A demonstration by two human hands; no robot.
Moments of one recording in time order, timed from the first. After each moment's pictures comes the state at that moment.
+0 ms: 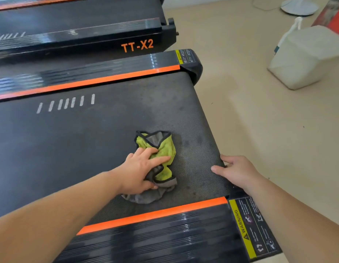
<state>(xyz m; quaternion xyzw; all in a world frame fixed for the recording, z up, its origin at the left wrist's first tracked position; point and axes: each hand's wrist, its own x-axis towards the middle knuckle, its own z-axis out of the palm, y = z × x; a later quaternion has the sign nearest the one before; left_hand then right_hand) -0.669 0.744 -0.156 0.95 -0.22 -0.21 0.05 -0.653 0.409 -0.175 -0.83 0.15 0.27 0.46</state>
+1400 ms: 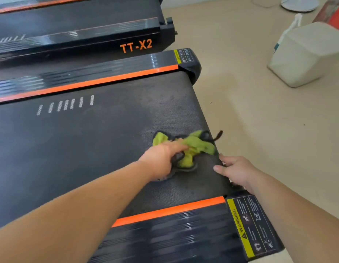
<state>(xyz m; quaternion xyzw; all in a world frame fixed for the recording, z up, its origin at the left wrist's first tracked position) -0.637 0.670 -0.157 0.95 -0.15 -0.18 0.20 -0.650 0.405 -0.175 -0.81 0.18 0.31 0.46</state>
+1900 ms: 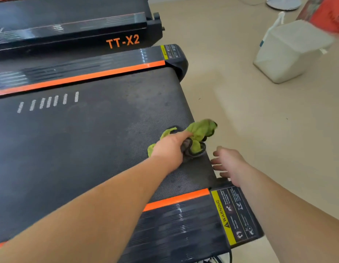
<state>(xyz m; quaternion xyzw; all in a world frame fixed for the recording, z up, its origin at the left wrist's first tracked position) -0.634 0.593 -0.152 0.96 -0.10 -0.09 0.25 -0.643 0.400 -0.167 -0.71 0.38 0.26 0.53</state>
